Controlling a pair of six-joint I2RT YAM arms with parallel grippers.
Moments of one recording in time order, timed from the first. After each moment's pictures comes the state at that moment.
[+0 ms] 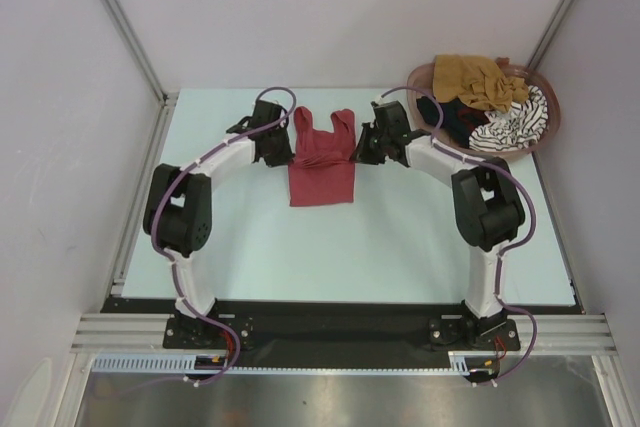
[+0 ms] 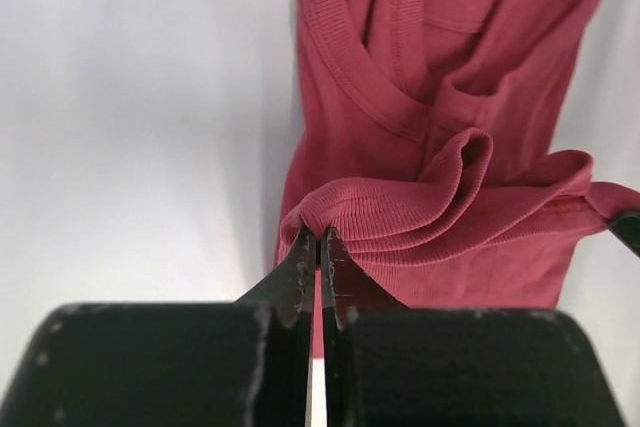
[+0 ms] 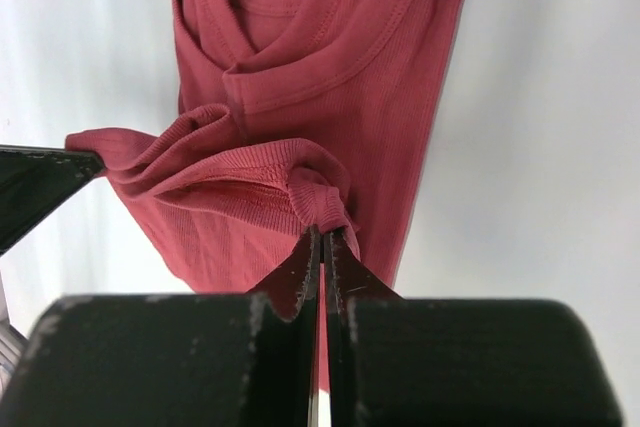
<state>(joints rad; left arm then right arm) -0.34 1.90 1.42 -0.43 0.02 -0.54 0.43 1.99 1.45 -0.21 -0.23 0.57</state>
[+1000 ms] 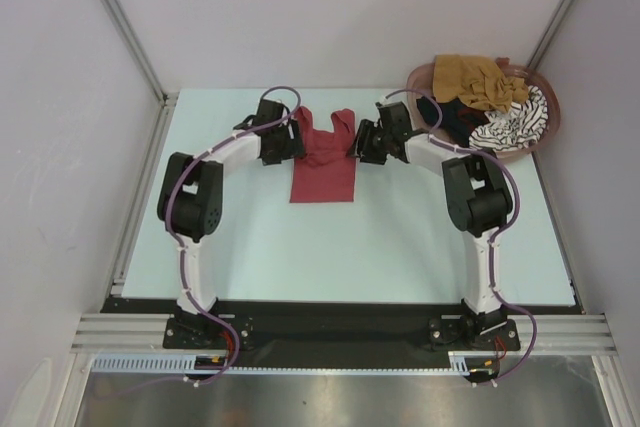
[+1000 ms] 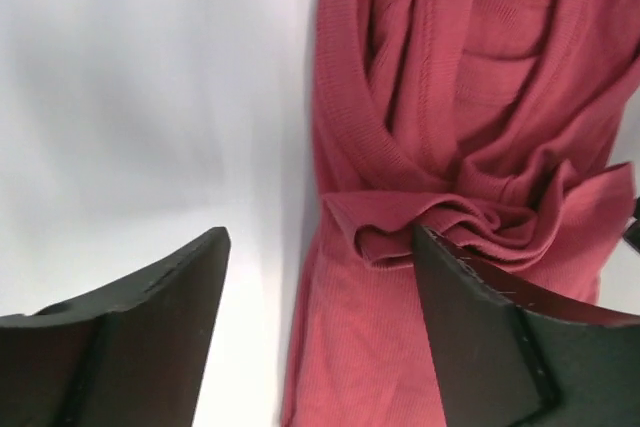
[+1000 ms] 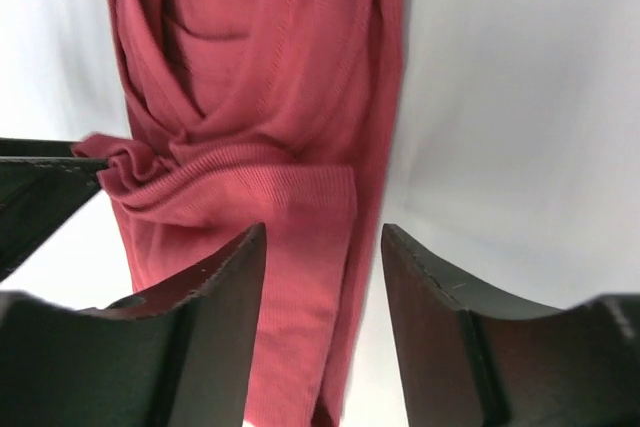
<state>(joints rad) -0.31 2.08 1.53 -0.35 0.04 -0.49 0.37 2.16 1.54 -0.14 -0.29 0.58</state>
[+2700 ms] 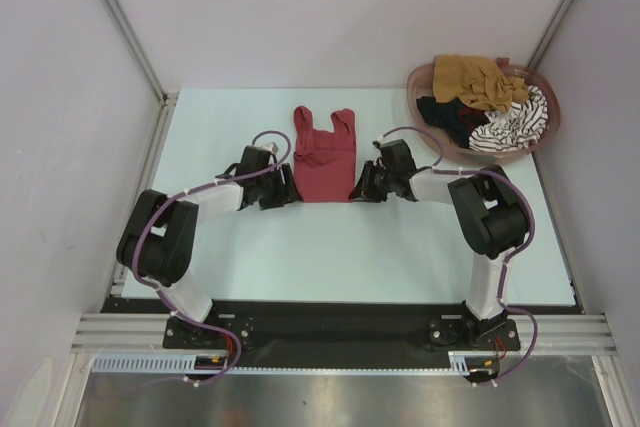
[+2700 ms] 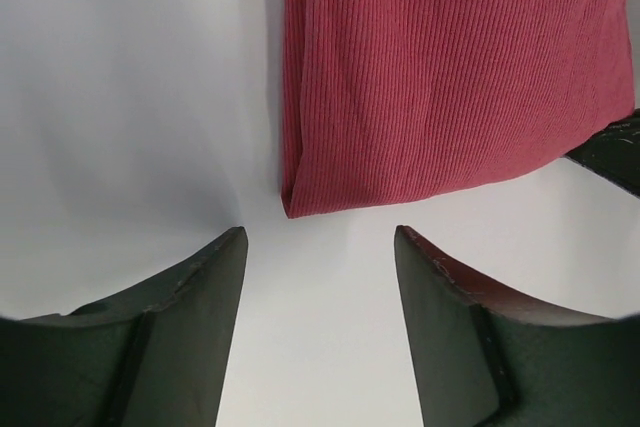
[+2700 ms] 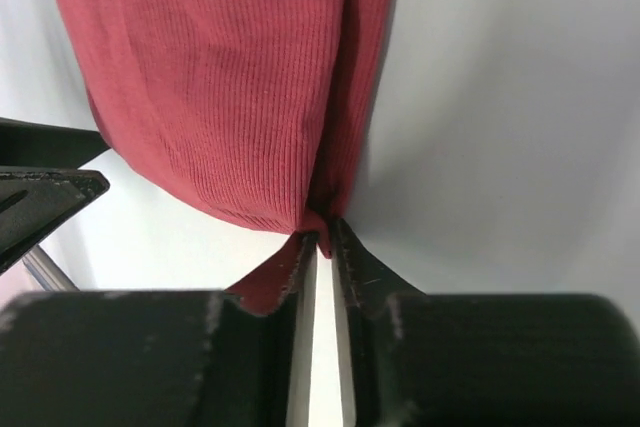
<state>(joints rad) -0.35 1.67 0.88 -0.11 0.20 -0.53 0.44 1.93 1.05 0.06 -0.39 0.64</state>
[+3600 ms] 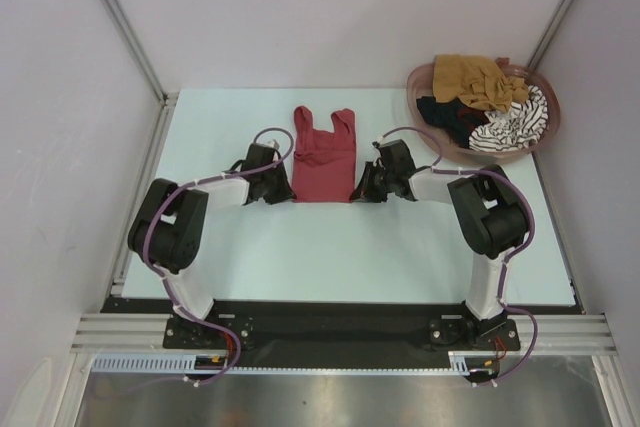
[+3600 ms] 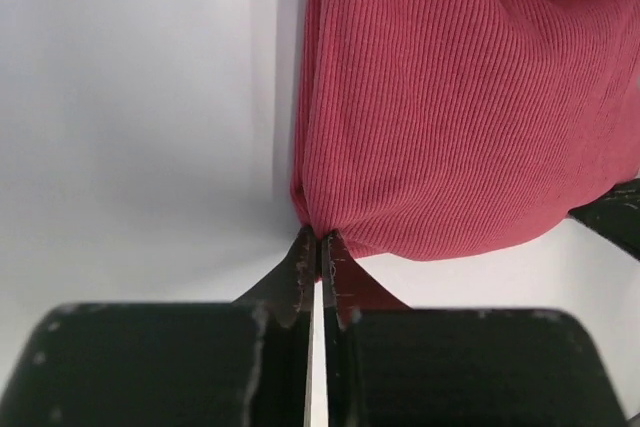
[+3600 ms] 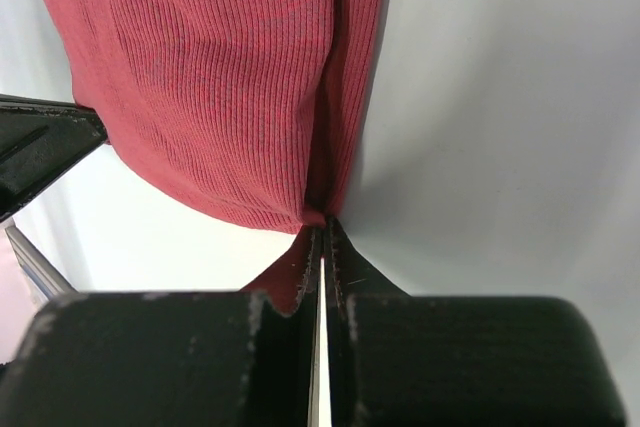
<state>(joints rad) -0.35 1.77 0.93 -0.06 0.16 -0.58 0.45 1.93 1.06 0.03 -0.37 0.64</state>
